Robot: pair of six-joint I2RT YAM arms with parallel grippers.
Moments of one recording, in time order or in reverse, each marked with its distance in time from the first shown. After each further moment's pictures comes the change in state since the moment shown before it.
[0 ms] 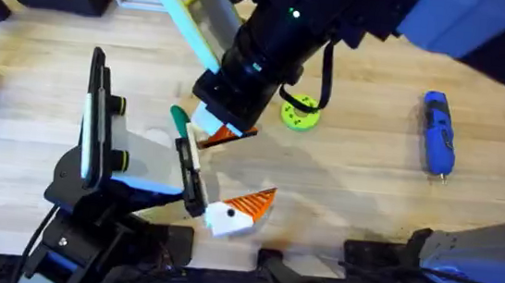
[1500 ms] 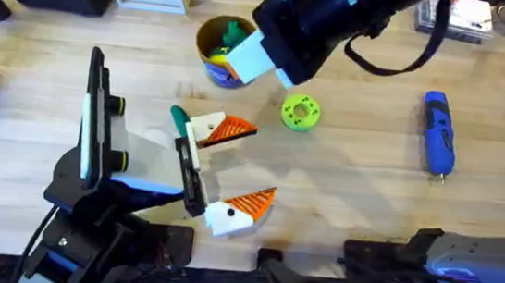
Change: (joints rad) left arm 0.000 -0.001 0.000 0.001 -0.004 0.005; right arm -0.159 -0.161 -0.001 0.042 -0.048 0.012
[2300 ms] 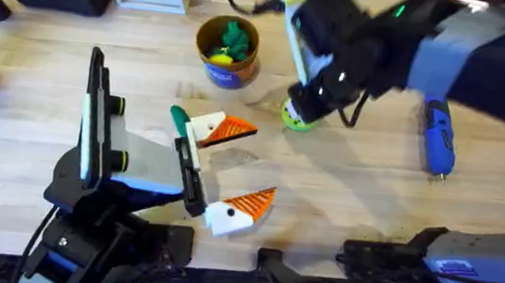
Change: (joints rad) left arm 0.000 0.000 0.000 0.000 0.000 0.000; right arm -0.159 0.024 -0.598 0.305 0.372 0.173
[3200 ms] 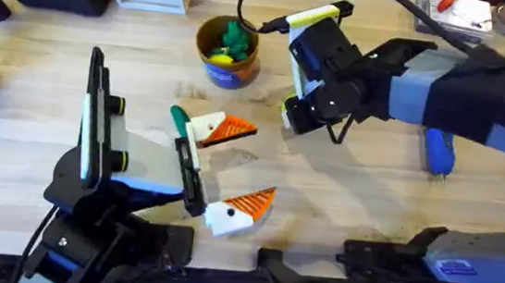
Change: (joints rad) left arm 0.000 0.000 0.000 0.000 0.000 0.000; right arm 0.000 0.012 -0.194 0.257 0.000 0.113
